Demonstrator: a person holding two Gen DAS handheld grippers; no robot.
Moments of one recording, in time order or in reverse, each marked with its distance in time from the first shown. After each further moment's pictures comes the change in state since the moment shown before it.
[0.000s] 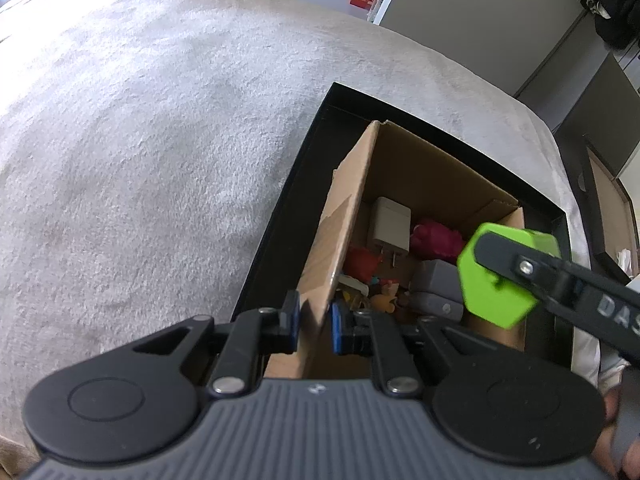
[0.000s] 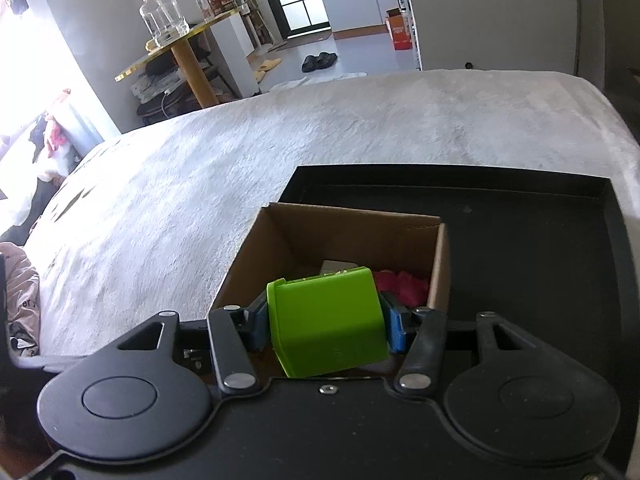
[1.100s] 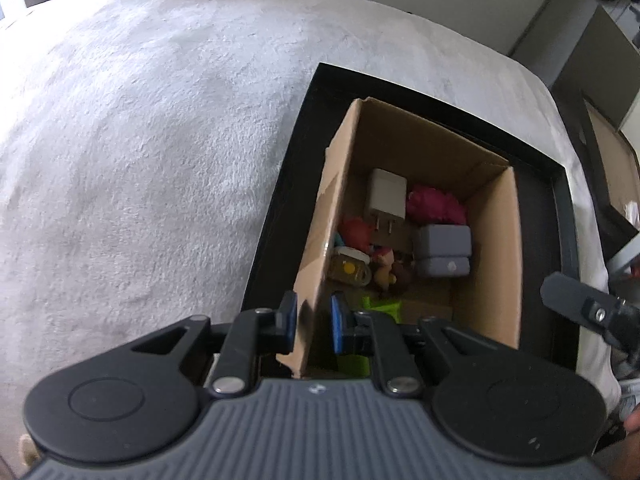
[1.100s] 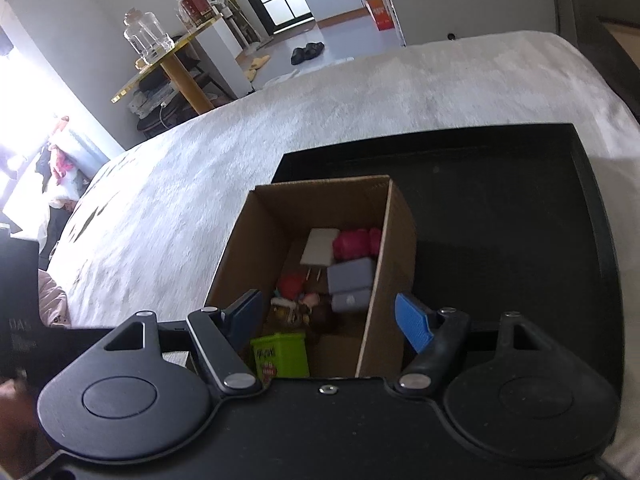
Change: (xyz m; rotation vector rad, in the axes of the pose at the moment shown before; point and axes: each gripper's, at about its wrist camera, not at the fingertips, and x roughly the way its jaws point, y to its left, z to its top) left arm -0.020 -0.015 0.003 0.123 0.091 0.046; right arm -0.051 -0.039 -0.023 0.137 0.043 0.052
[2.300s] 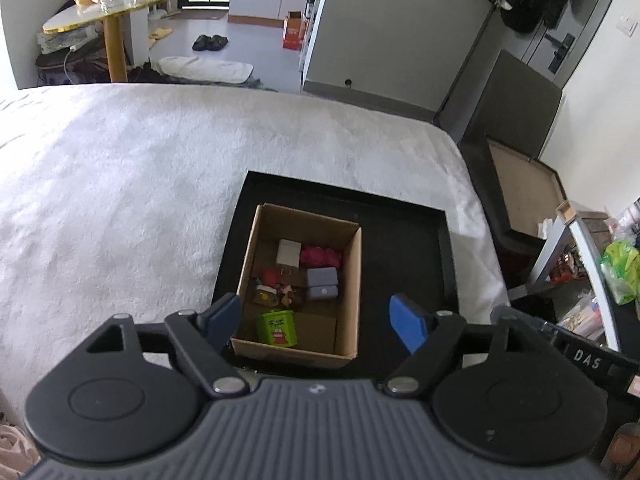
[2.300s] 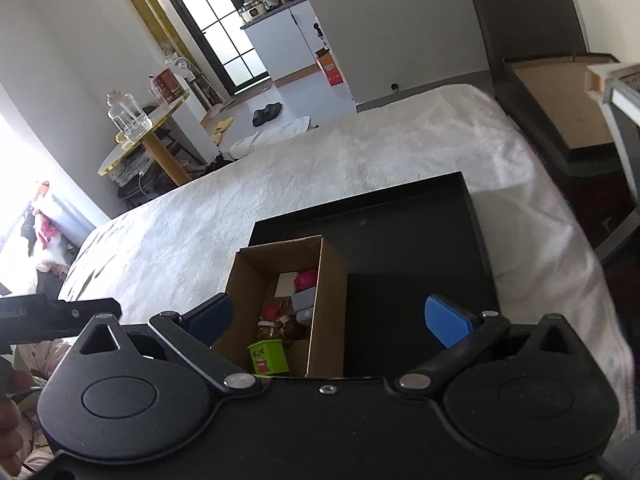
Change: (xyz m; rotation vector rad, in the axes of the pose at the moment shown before) left arm -0.201 -0.071 -0.022 0.075 -0.203 -0.086; right arm -0.145 -0.022 -0.006 0.101 -0.162 -0.102
